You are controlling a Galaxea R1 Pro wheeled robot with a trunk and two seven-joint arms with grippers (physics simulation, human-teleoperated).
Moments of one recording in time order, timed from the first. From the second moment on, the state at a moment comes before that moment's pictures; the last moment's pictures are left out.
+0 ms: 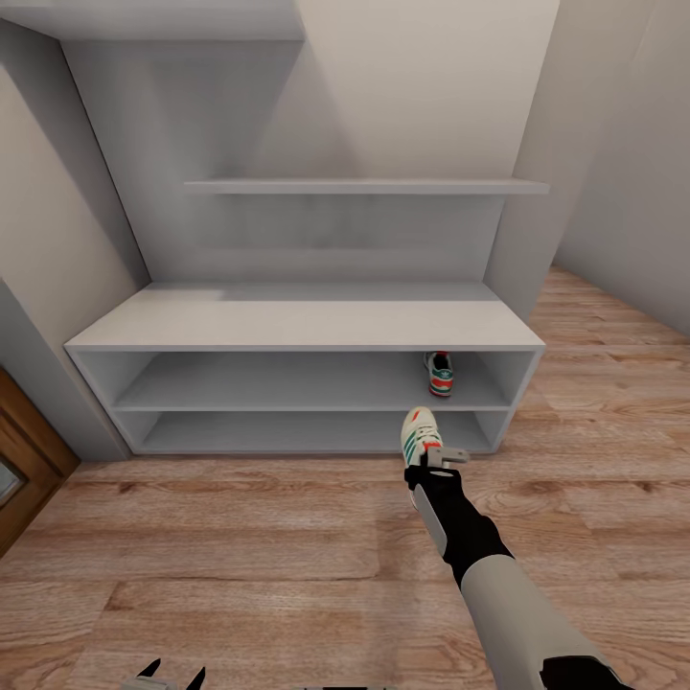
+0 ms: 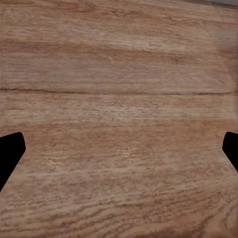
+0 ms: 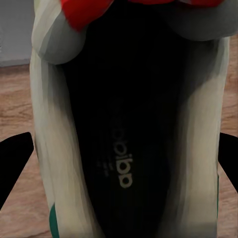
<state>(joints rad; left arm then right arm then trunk) -0.15 0.16 0.33 -0.41 0.04 -0.55 -0.62 -0.75 0.17 -0.02 -0.69 -0.02 0.43 -0.37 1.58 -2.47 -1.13</state>
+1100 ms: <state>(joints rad) -0.15 0.15 0.33 -0.41 0.04 -0.55 -0.63 -0.75 0.17 -0.02 -0.69 -0.02 0.43 -0.37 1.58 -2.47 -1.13</state>
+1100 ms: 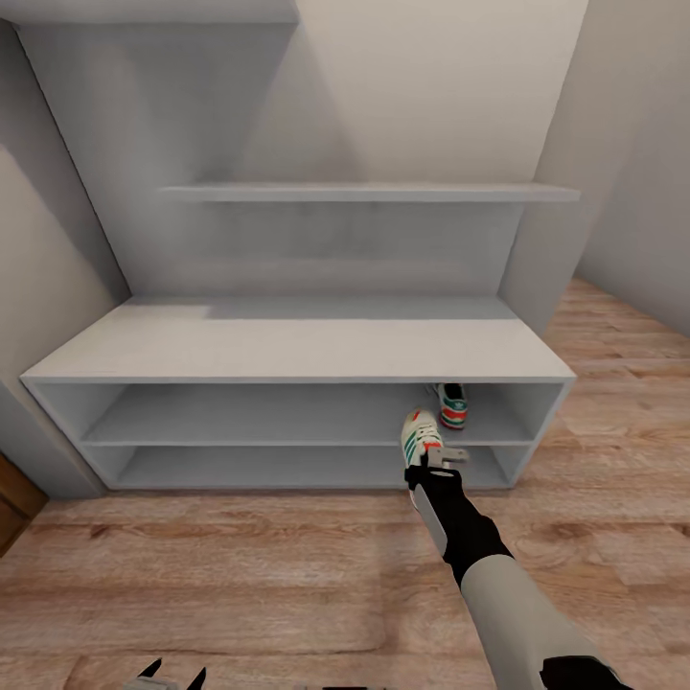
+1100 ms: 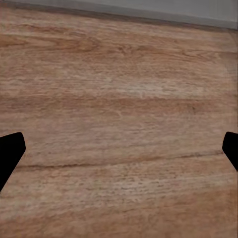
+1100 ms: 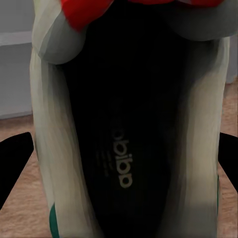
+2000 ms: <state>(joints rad) -0.15 0.15 0.33 -0.41 0.04 -0.55 -0.63 -0.75 0.17 -0.02 -0.69 -0.02 0.43 -0.37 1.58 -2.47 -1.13</state>
